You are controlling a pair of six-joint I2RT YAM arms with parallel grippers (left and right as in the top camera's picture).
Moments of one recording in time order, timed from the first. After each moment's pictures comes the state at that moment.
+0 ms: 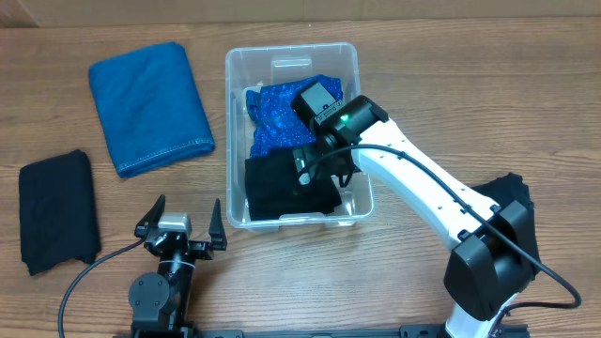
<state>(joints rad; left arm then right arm) -0.03 0.02 0.01 -0.07 0.05 -0.02 0.65 1.89 1.64 -1.15 0.06 0.41</state>
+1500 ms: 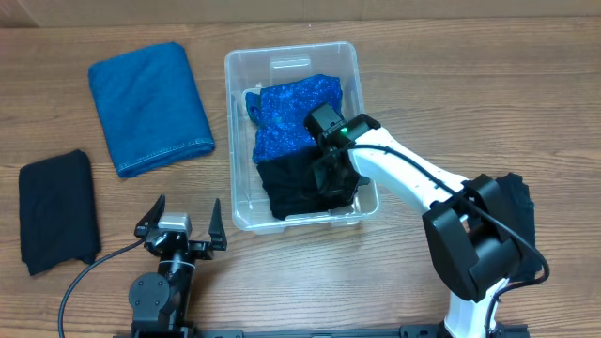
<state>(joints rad) -0.03 0.02 0.01 -0.07 0.05 -0.02 0.59 1.98 1.42 -0.96 -0.04 0.38</state>
